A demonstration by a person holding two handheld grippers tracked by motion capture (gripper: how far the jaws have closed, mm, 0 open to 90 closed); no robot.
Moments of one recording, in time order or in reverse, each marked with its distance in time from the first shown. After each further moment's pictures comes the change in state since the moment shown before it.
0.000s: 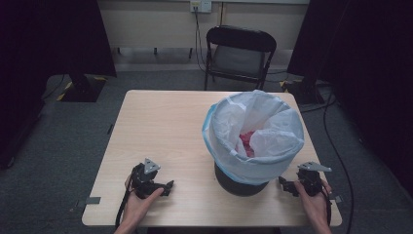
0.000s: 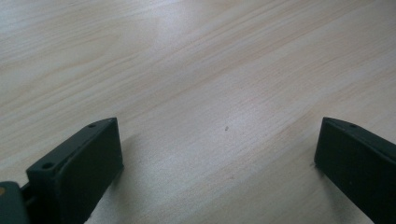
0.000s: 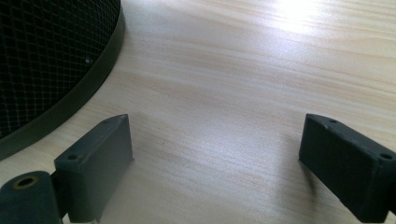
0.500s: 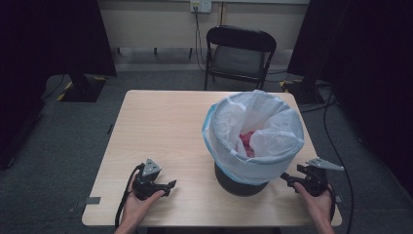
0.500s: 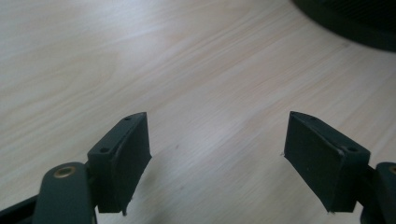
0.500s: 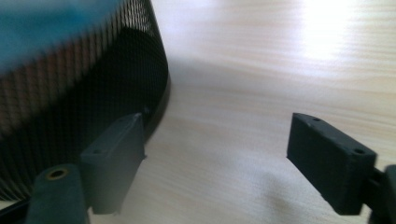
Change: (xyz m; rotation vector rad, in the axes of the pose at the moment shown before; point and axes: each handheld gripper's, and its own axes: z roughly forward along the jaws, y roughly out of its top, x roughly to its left) left arm -0.012 0.013 -0.020 -0.078 -0.133 0.046; right arm -0.001 0.019 -0.028 -0.110 0.126 0.103
